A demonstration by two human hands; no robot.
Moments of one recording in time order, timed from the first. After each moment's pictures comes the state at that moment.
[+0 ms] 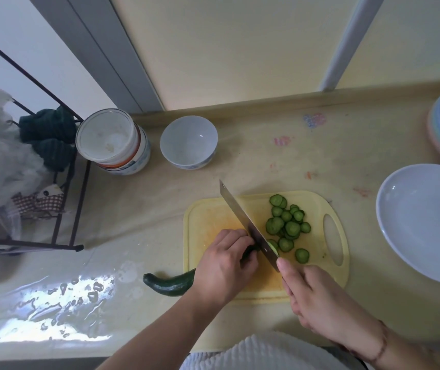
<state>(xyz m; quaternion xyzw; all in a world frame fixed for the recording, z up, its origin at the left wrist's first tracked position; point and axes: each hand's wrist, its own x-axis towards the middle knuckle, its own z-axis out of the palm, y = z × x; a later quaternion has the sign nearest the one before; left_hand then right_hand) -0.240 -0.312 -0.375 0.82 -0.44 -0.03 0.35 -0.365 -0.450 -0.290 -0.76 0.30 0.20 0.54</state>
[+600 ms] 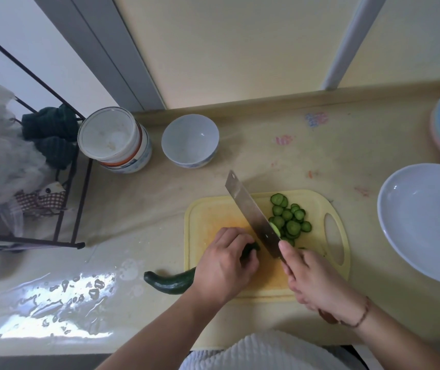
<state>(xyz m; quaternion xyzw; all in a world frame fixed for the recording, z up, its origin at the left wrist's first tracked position) -0.242 -0.310 -0.371 0.83 -0.43 -0.04 0.35 -0.349 -0.462 -0.304 -0.71 0.35 0.21 0.57</state>
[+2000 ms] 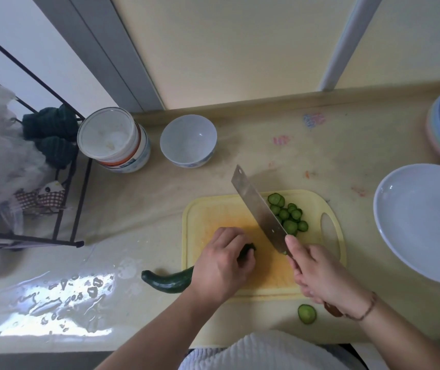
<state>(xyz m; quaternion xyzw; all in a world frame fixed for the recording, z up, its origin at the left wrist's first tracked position) -0.243 -0.308 -0.373 0.83 -0.44 -0.03 0.34 -0.354 -0.479 -0.312 -0.69 0.36 0.20 0.60</state>
